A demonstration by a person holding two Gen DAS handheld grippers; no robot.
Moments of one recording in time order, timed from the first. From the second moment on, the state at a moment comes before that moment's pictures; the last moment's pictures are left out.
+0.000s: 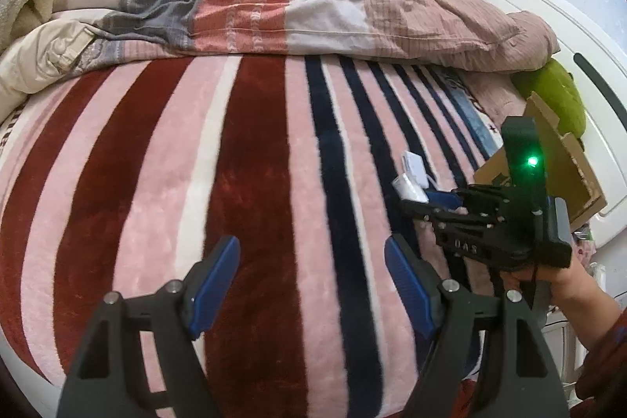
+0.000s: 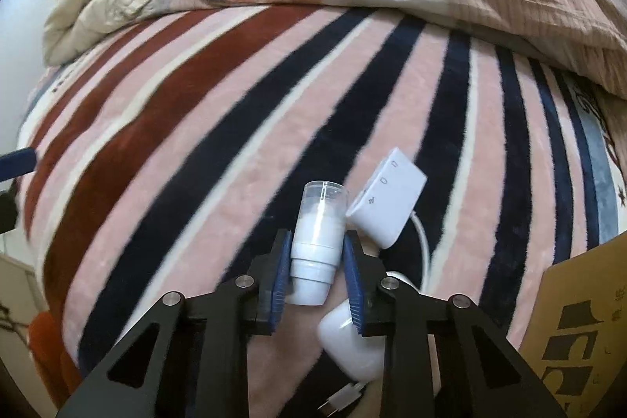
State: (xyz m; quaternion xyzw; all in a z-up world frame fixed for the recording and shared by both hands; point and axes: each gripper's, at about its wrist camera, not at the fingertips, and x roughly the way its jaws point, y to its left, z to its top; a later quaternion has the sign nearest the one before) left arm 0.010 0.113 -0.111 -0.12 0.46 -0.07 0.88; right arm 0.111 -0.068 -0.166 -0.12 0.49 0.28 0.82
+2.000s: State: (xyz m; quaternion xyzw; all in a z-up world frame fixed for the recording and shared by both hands) left arm 0.078 -0.089 0.017 -0.04 0.44 -0.21 0.87; right arm 0.057 -0.253 -0.009 -0.06 0.39 0.36 0.85
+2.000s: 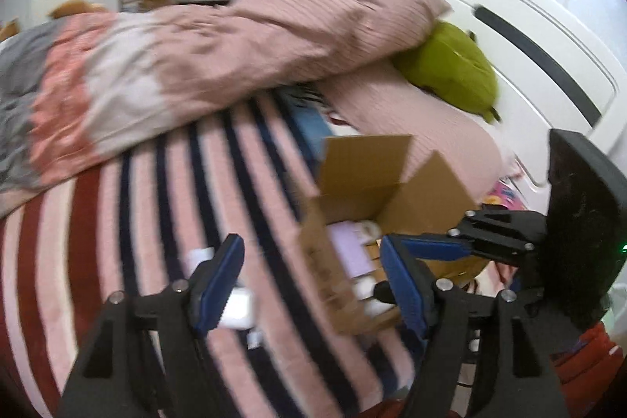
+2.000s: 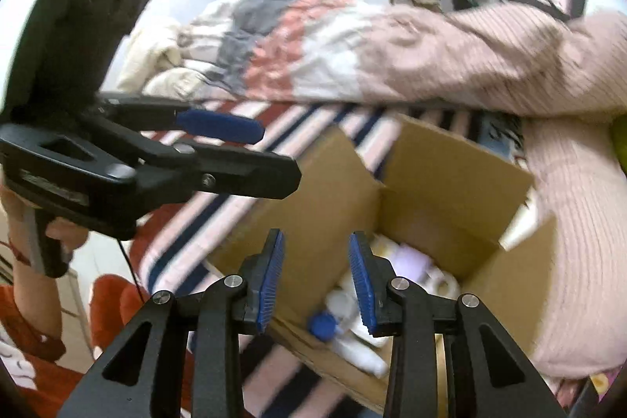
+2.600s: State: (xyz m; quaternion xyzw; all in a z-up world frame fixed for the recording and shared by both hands) left arm -0.001 0.083 -0.082 -0.11 0.46 -0.06 0.88; right arm 0.019 -0.087 -0.086 -0.13 0.42 0.39 0.81
